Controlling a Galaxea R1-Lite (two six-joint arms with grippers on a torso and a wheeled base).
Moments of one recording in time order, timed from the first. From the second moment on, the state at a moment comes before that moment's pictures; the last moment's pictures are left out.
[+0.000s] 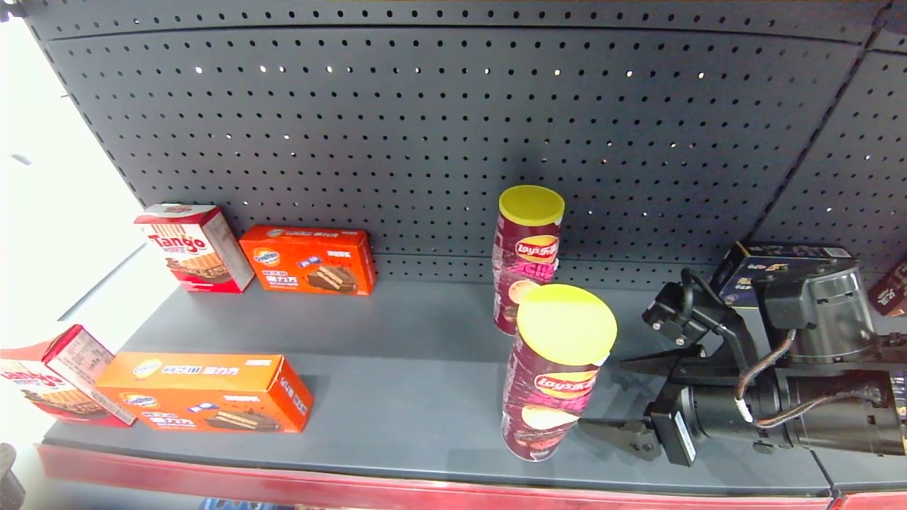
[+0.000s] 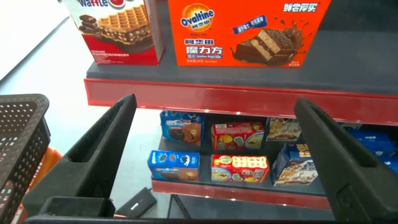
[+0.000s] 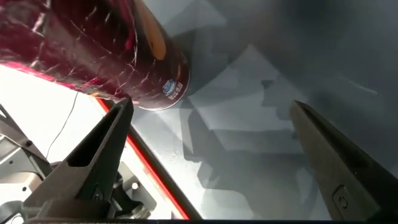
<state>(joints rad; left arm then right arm) 0.00 0.00 0.00 0.00 0.05 0.00 0.57 1.51 -0.71 -0.24 0.21 -0.17</state>
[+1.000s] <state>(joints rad) 0.00 0.00 0.00 0.00 0.05 0.00 0.60 1.56 -0.75 -0.24 0.20 -0.17</state>
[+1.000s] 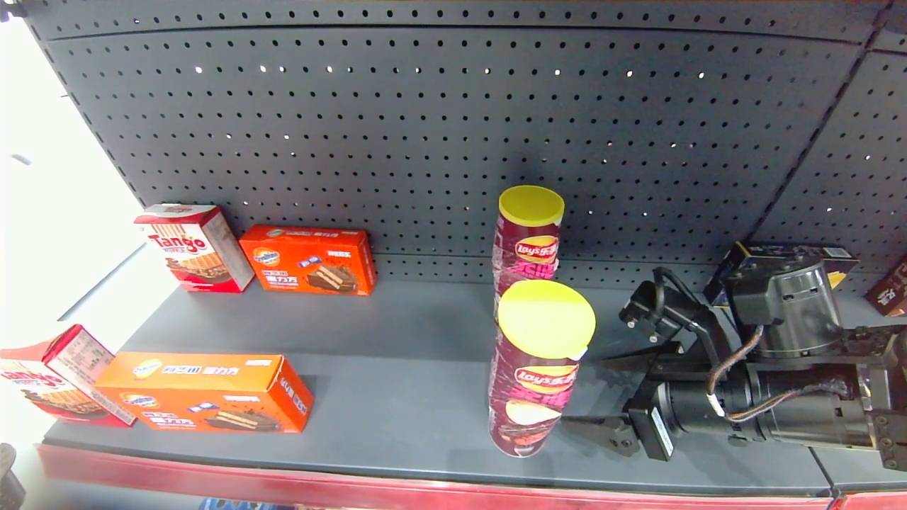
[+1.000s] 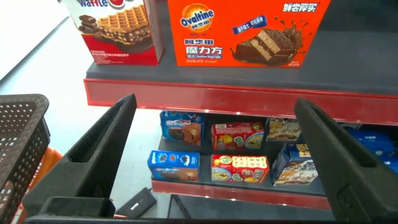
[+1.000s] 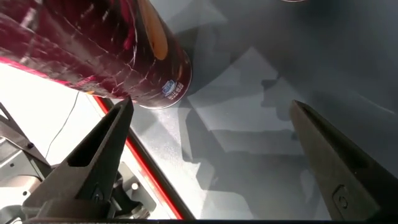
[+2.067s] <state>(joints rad) 0.00 0.00 0.00 0.00 0.05 0.00 0.04 1.10 -0.64 -0.24 0.18 -0.16</state>
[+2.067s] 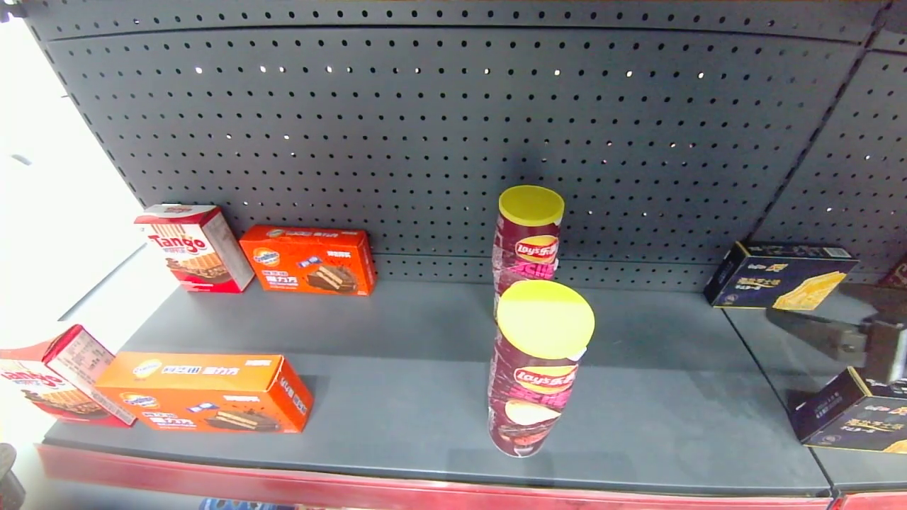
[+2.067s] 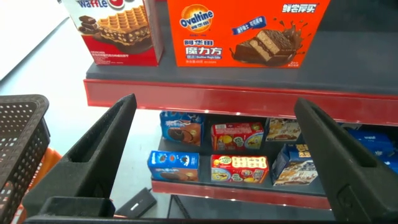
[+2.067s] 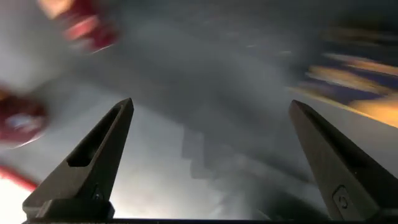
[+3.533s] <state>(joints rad) 0.00 0.00 0.00 0.00 0.06 -0.01 -0.18 0.09 0.00 0.00 -0.02 0.00</state>
